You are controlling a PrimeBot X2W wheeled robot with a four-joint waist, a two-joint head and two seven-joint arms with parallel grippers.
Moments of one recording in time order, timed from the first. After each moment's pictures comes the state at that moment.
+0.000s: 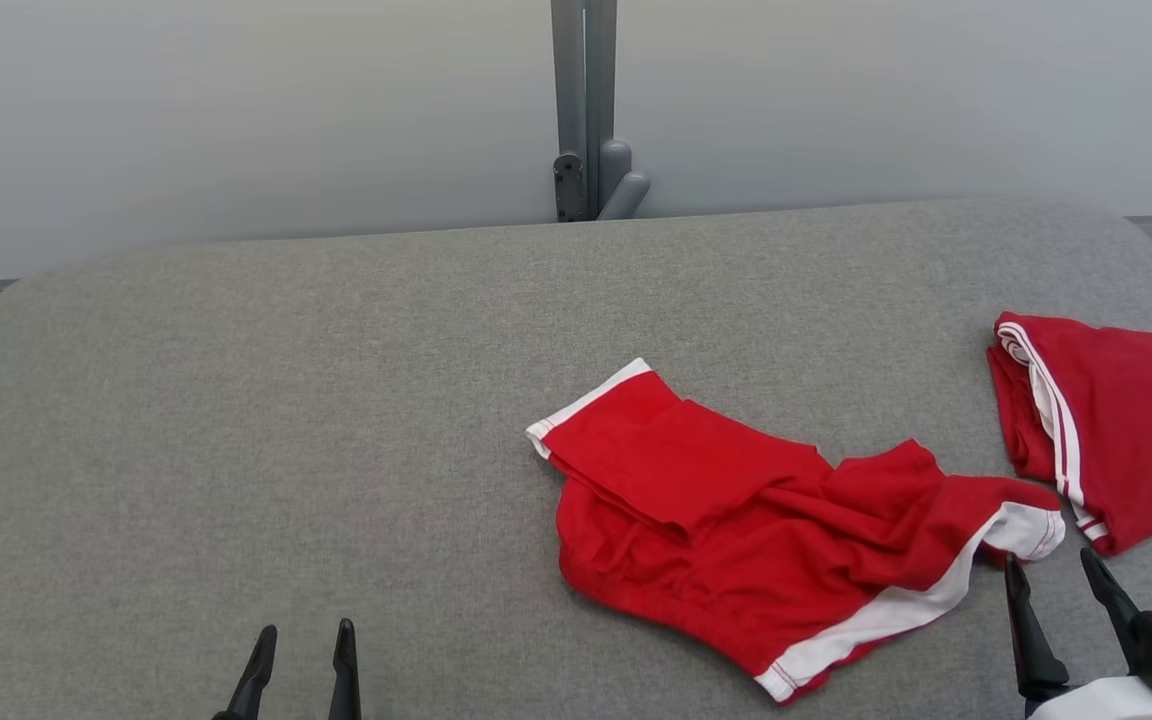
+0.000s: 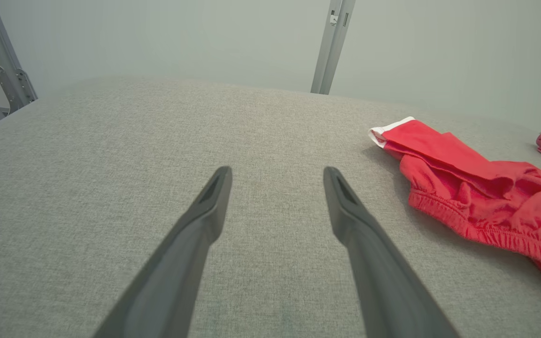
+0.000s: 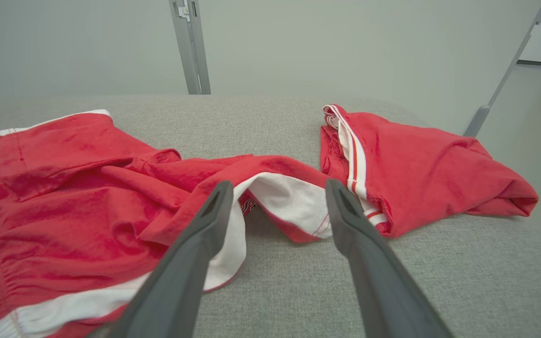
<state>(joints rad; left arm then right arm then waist) 0.22 0.06 -0.10 0.15 -0.25 -0.06 -0.26 0.13 -0.17 -0.10 0.23 0.14 0.13 -0.26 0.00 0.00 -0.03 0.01</state>
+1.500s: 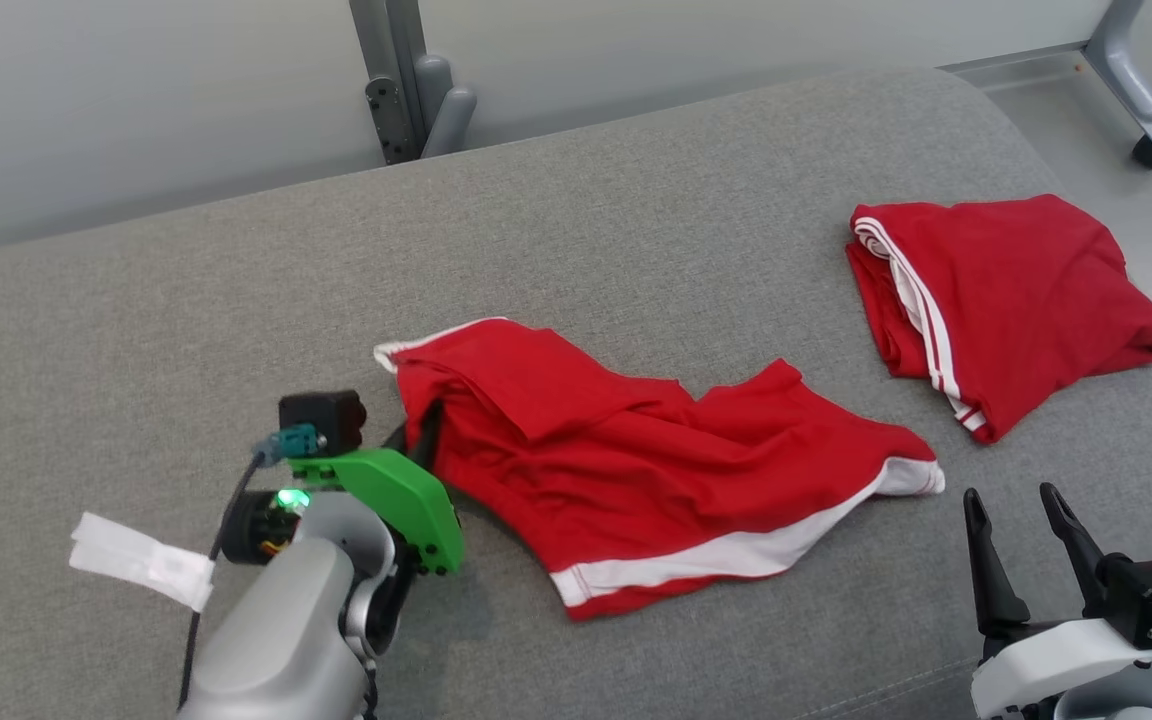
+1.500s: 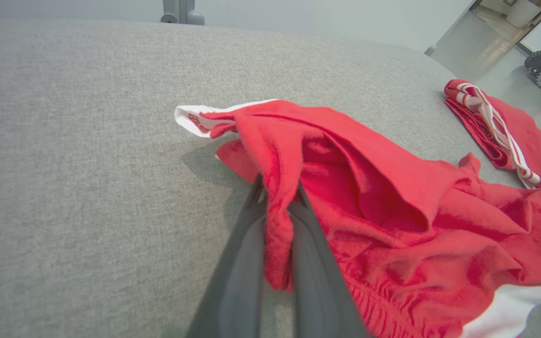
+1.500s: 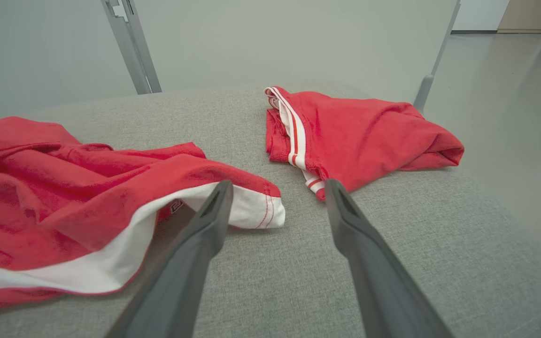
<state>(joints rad) -0.47 0.09 -0.51 0.69 -0.67 -0.01 -0.04 0.05 -0.14 -0.05 0.21 0.16 0.13 -0.26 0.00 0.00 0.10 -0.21</state>
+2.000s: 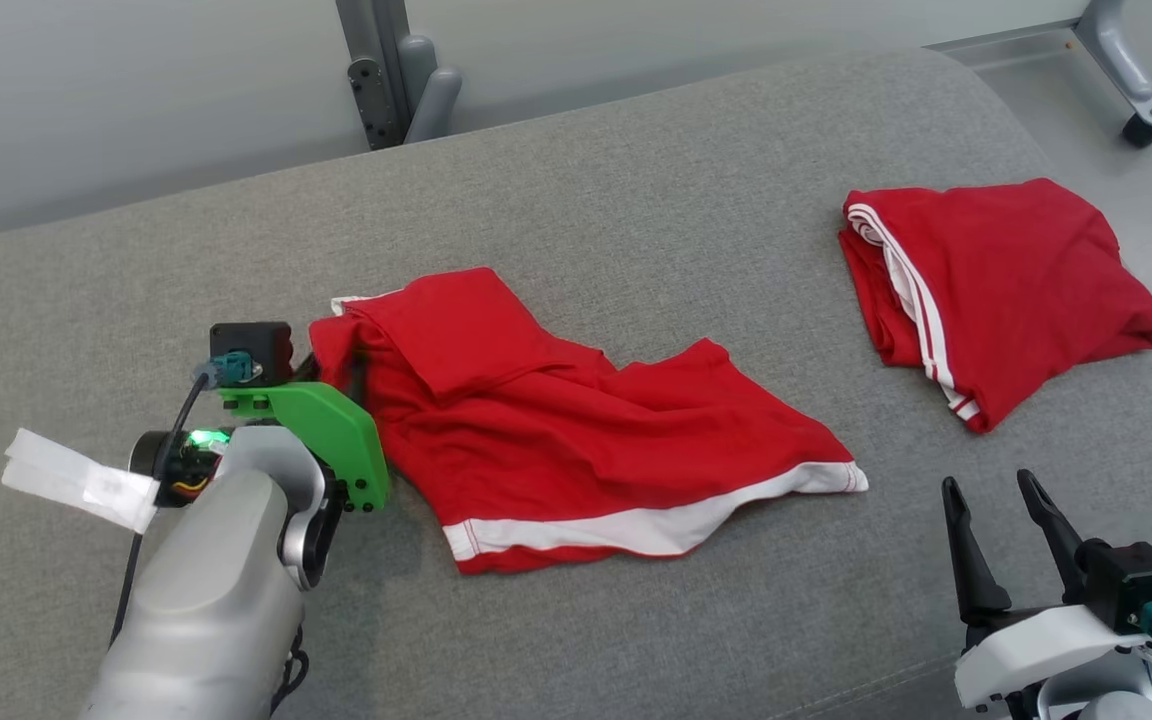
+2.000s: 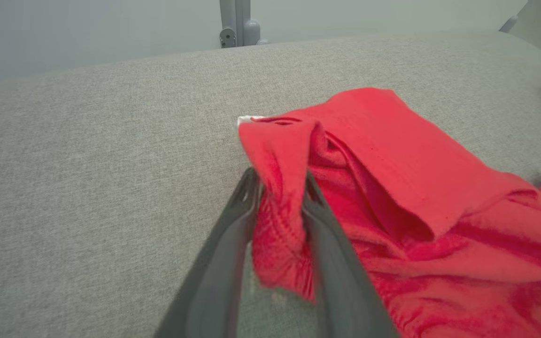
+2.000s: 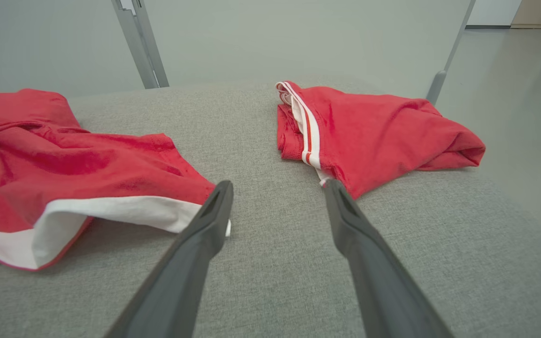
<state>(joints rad) -0.69 0.16 -0.52 0.92 -0.62 0.01 -0.03 0.01 -0.14 -0.02 0.23 0.17 0.13 -0.26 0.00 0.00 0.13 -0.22</state>
